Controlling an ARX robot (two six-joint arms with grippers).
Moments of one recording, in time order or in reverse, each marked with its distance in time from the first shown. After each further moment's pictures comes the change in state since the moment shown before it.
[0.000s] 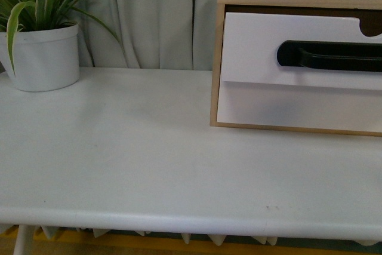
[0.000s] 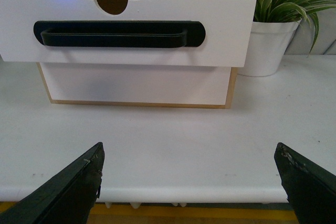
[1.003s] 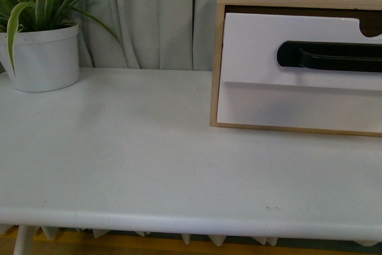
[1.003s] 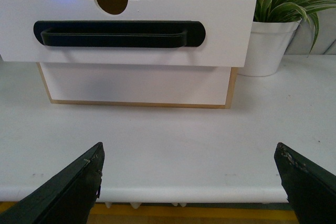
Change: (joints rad) left arm 0.000 0.000 0.000 0.000 0.000 0.000; right arm 0.000 0.000 0.000 0.000 0.000 0.000
